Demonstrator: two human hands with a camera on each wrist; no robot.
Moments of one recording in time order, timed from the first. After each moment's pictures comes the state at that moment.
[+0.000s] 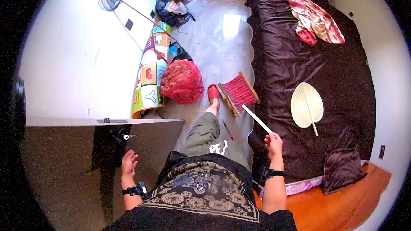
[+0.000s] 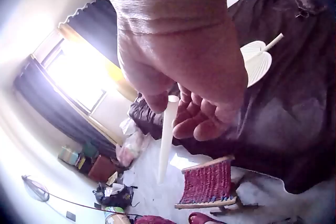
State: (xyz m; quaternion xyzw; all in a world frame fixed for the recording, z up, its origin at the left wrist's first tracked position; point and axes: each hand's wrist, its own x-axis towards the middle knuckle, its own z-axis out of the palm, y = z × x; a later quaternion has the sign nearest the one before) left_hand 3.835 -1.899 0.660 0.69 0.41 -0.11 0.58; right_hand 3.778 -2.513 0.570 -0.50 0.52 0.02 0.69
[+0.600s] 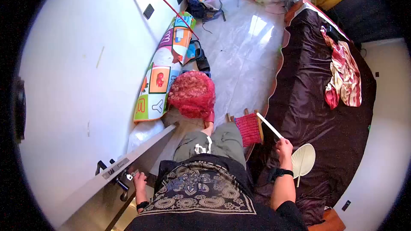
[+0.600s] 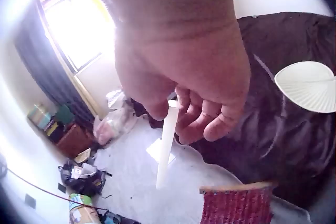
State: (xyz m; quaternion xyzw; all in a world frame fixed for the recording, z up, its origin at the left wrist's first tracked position) left_hand 3.884 -1.902 0.582 0.67 0.58 -0.07 0.47; right_hand 4.116 -2.556 0.587 -0.63 0.53 0.13 0.55
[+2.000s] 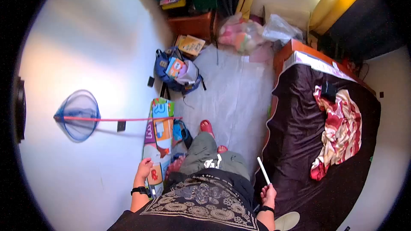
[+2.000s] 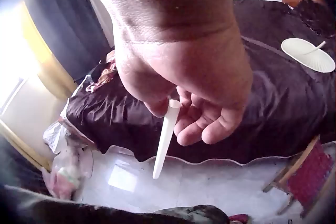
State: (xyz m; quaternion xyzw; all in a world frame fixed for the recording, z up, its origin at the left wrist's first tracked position) left_hand 4.665 -2.050 0.582 0.83 0.32 -0.25 0.38; right_hand 4.505 -2.654 0.568 -0.36 0.76 0.10 0.54
